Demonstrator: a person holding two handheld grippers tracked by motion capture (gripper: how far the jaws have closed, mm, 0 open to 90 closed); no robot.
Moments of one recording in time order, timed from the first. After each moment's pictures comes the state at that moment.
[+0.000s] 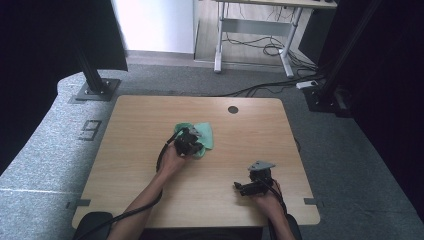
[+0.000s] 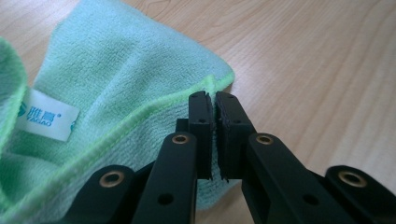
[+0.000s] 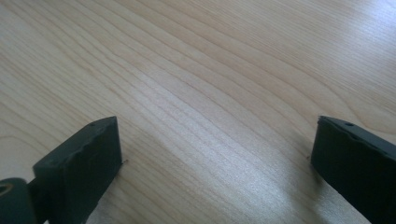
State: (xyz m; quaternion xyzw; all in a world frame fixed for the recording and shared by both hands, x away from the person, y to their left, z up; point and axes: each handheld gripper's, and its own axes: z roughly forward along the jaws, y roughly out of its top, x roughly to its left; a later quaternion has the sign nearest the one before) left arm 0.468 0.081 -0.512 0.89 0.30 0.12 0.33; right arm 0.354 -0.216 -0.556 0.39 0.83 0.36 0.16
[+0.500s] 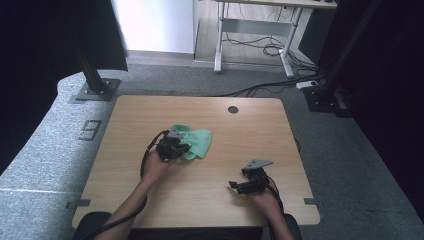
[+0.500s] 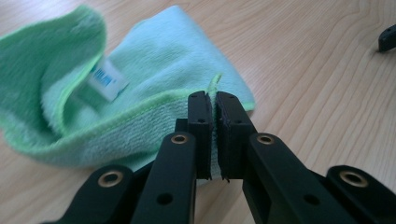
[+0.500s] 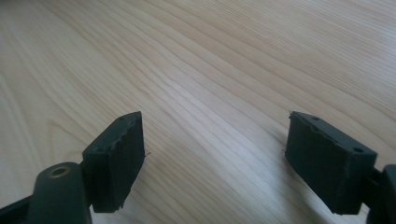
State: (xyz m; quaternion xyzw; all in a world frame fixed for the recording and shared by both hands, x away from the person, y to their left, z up) left arm 0.436 0.138 -0.499 0.86 0.33 0.12 0.38; right arm 0.358 -0.205 -0.550 0.36 0.84 0.40 0.10
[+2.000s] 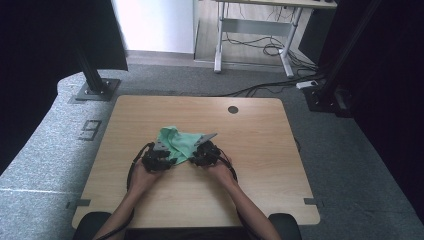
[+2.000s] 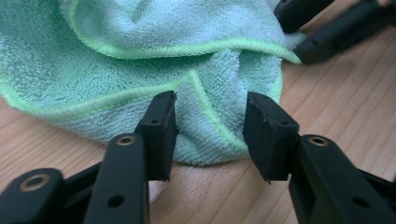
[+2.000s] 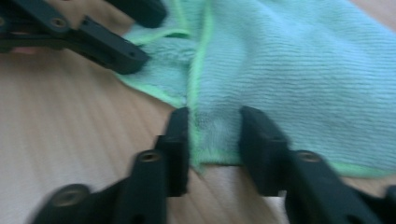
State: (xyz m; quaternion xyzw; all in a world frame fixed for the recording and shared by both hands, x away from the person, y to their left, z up) left arm 0.418 0.181 -0.542 0.85 0.37 0.15 0.35; right arm 0.453 -0.049 -0.541 0.26 0.88 0.38 0.08
